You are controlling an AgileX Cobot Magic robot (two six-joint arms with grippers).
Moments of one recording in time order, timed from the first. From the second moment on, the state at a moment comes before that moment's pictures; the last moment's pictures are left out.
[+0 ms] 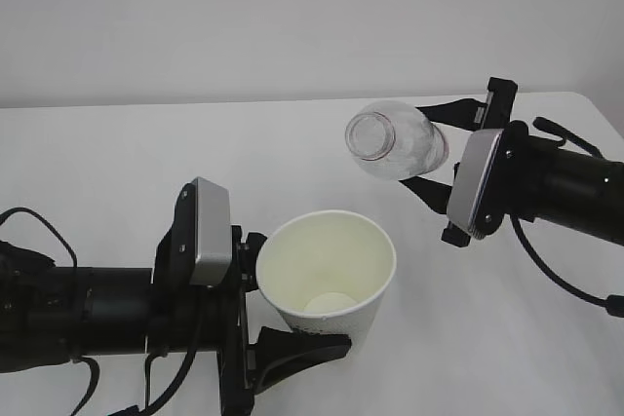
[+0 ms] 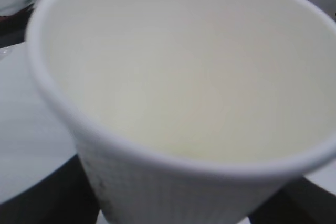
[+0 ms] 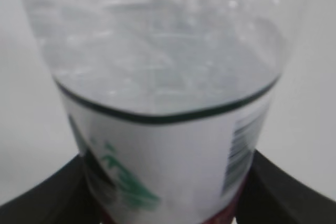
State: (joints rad) left arm -0.56 1.95 -0.58 0.90 -1.15 -0.21; right arm 0.13 1.86 -0.69 -0.80 -1.08 -0.65
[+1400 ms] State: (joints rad) left arm -0.56 1.95 -0.58 0.90 -1.15 -0.21; right arm 0.13 1.86 -0.73 -0.75 -1.08 -0.83
